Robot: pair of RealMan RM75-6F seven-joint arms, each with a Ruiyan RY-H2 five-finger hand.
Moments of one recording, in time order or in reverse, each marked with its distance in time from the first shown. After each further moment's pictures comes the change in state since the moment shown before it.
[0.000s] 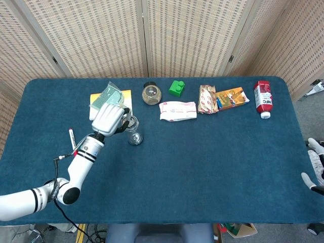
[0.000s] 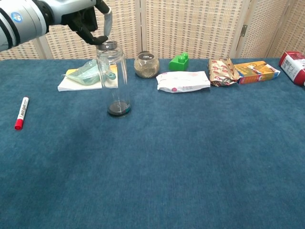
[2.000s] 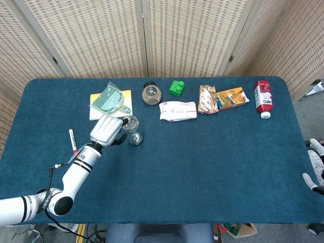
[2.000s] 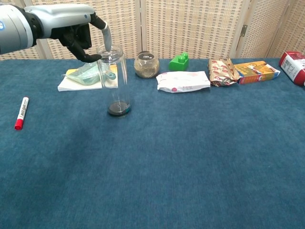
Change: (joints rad) left arm 0.013 0.095 0.066 -0.187 -0.107 -0.016 0.055; right arm -0.007 -0.008 0.002 0.017 0.005 0.002 0.011
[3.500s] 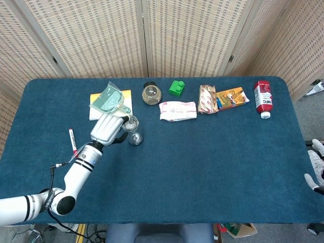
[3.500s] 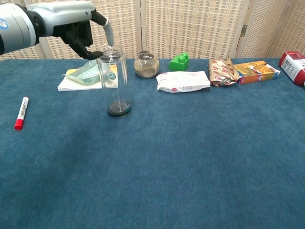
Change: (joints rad) left arm -0.014 -0.022 0.003 0.015 -0.013 0.030 -0.006; right arm -0.006 -0.007 0.001 0.013 0.007 -0.002 0.008
